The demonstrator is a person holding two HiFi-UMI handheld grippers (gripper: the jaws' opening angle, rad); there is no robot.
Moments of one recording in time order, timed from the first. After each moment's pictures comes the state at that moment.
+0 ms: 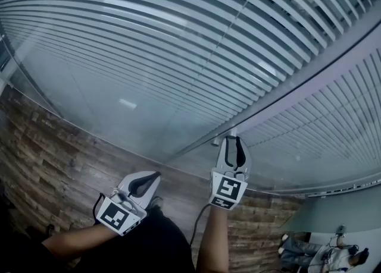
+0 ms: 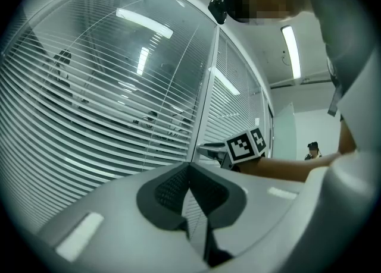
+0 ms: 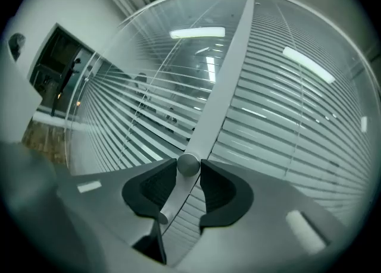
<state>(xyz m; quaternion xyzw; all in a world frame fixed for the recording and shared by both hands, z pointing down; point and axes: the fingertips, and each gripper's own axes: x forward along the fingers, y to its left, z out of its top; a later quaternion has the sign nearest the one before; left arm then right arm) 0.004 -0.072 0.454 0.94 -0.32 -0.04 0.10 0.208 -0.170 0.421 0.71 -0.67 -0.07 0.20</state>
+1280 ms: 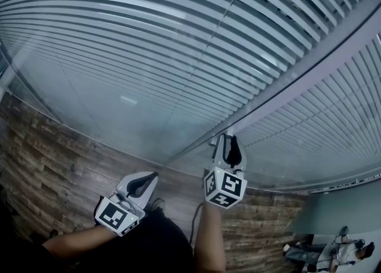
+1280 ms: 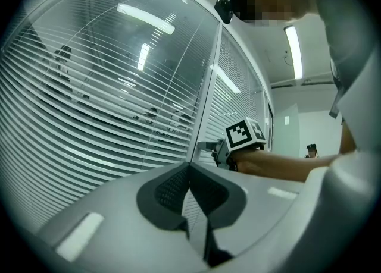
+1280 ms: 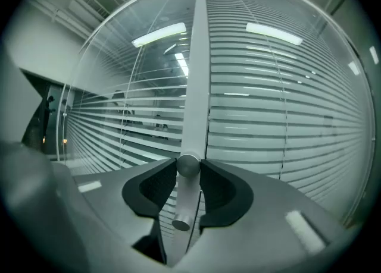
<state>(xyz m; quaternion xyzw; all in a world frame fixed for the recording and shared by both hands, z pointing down) -0.025 -0.069 0.463 0.94 -0.32 -0.05 0.11 0.182 -0.166 0.423 0.74 -0.66 0.03 0.08</state>
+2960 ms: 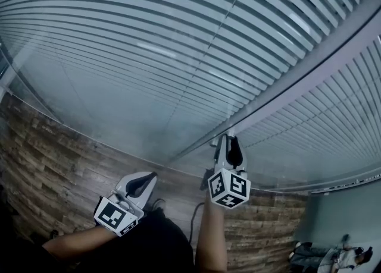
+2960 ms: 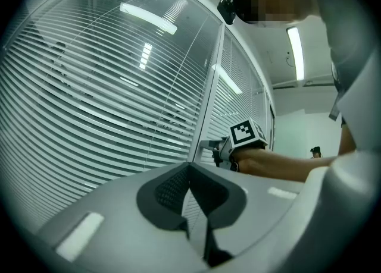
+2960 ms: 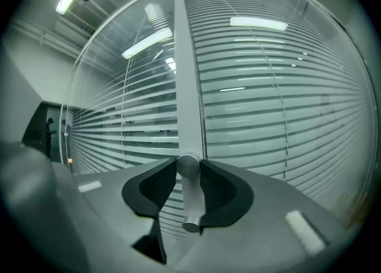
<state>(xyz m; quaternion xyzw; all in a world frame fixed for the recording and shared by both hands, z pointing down) -0.024 -0.071 0.468 0.94 -0.32 -0.05 0.12 0.191 -0.167 0.427 0.73 -0.67 0.08 0.02</state>
